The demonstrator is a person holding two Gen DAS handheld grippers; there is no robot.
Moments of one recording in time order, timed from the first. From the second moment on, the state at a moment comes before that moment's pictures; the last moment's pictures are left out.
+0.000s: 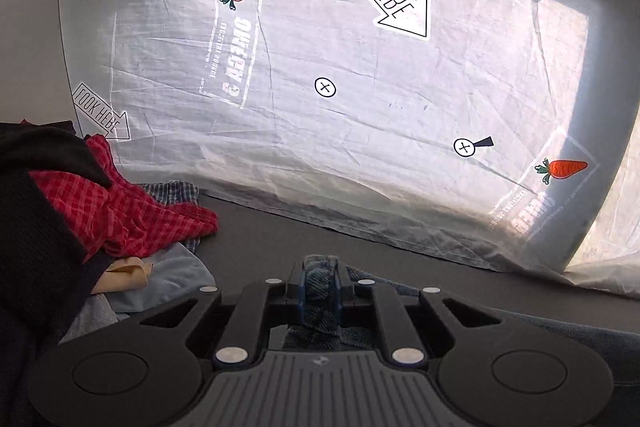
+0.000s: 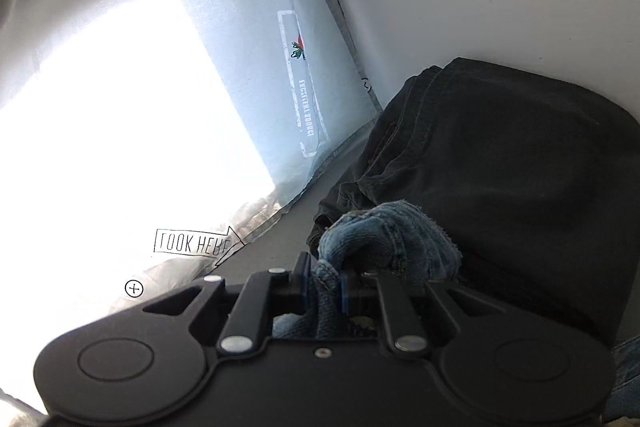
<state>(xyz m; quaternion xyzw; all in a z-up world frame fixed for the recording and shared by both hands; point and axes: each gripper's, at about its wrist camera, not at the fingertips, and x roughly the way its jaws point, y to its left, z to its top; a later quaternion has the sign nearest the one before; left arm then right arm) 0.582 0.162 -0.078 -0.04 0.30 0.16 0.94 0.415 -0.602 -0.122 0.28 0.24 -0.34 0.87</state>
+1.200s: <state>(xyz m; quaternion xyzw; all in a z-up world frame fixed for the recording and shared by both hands) 0.438 0.049 -0.154 -0.08 0.49 0.16 0.85 0.306 -0.611 -0.212 0.22 0.35 -0.38 0.83</state>
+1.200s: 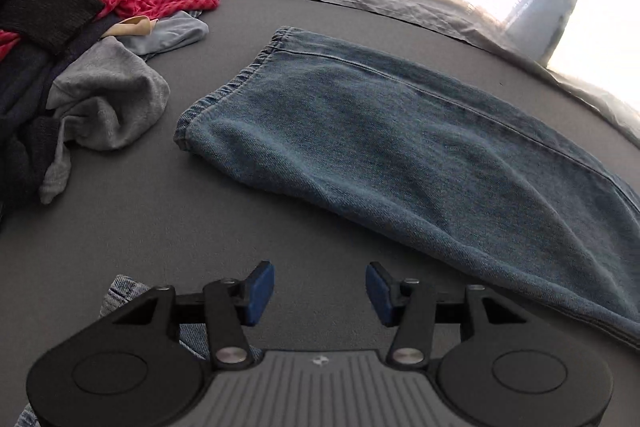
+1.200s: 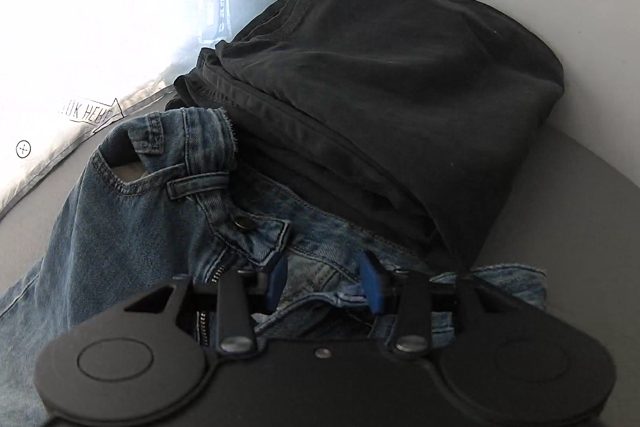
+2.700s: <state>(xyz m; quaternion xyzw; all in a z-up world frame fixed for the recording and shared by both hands) 0.418 0.020 -0.161 -0.06 0.52 0.14 0.84 0.145 -0.644 -0.237 0.40 0.24 -0.44 0.77</state>
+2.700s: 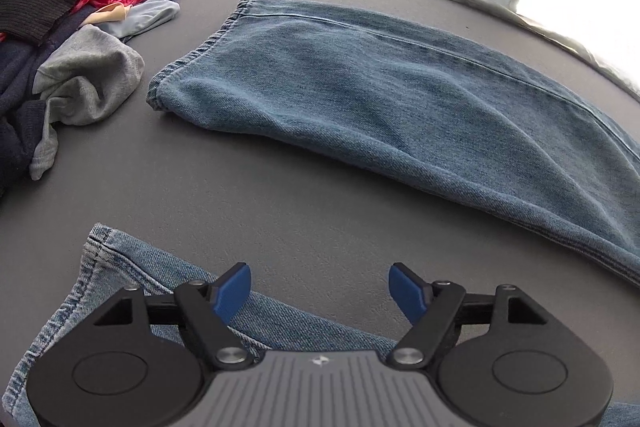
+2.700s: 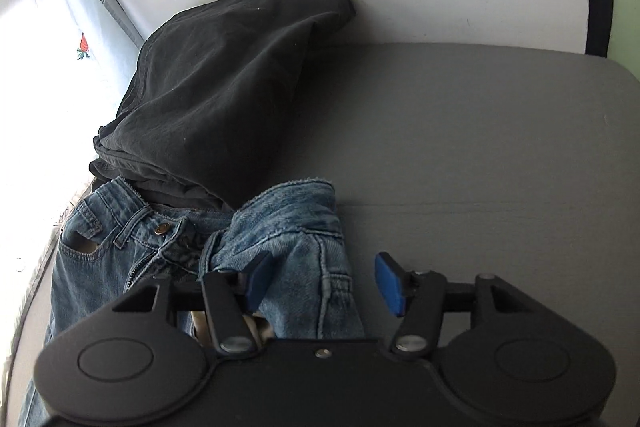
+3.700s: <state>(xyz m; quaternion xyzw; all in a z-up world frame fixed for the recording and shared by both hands) 0.330 0.111 -0.151 -0.04 0.49 0.26 0.83 0.102 -0.613 -0.220 0.32 0.31 -0.46 0.77</state>
